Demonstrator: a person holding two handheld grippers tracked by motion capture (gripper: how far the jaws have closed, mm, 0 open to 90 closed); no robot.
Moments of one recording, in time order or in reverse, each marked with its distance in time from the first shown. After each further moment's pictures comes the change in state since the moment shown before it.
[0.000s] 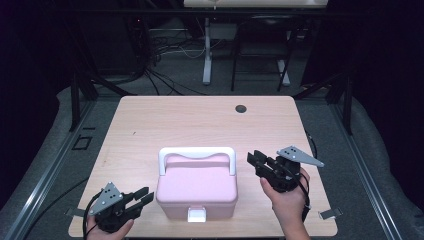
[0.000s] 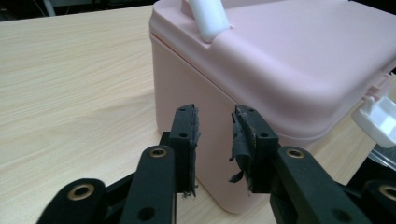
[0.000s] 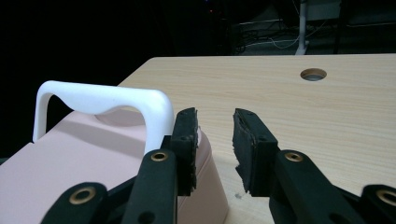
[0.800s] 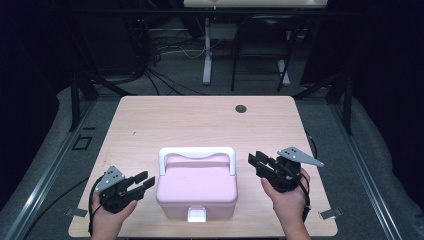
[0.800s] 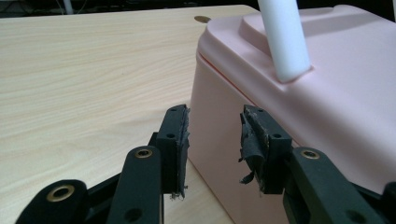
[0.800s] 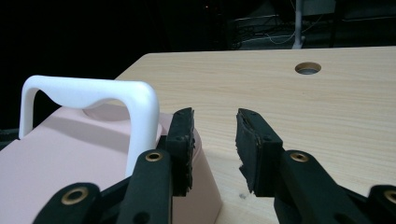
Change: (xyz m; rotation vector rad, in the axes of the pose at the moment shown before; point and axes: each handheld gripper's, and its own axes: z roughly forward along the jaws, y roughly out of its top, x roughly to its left) left arm 0.028 0.019 0.027 0.003 0.045 -0.062; right arm -0.007 -0.005 0.003 0.011 -0.015 0.007
